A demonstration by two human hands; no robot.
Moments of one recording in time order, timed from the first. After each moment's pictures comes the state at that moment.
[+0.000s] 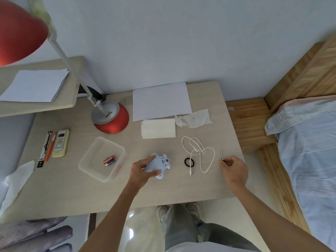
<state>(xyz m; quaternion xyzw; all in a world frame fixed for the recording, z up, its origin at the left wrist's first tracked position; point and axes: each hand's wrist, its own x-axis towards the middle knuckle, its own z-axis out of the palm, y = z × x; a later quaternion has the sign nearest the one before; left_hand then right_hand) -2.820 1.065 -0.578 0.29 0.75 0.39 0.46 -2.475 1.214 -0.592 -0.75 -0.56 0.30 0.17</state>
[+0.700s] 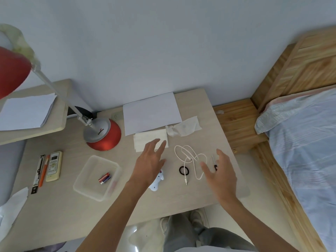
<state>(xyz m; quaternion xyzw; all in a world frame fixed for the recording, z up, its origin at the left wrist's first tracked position) -2.793 1.151 -0.497 0.69 0.71 0.10 0.08 -2.520 1.174 -0.502 -0.68 -0.63 0.29 0.23</state>
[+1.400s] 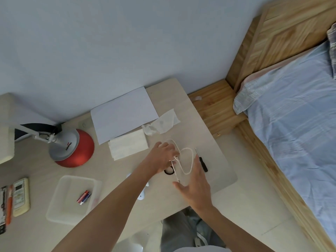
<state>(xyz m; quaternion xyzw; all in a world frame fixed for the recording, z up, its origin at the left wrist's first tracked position) -2.726 1.247 -0.561 0.86 0.47 -0.12 0.17 -2.541 1.134 -0.552 -0.69 -0.61 0.36 0.16</state>
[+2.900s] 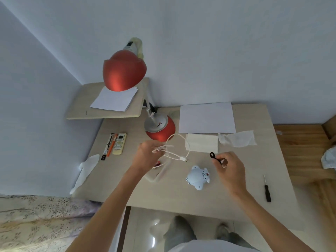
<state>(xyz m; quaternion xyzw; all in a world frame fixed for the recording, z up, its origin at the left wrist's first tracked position) -2.931 1.061 -0.393 0.43 0.82 0.28 0.24 -2.638 1.180 -0.466 -0.51 -0.71 0.39 0.28</state>
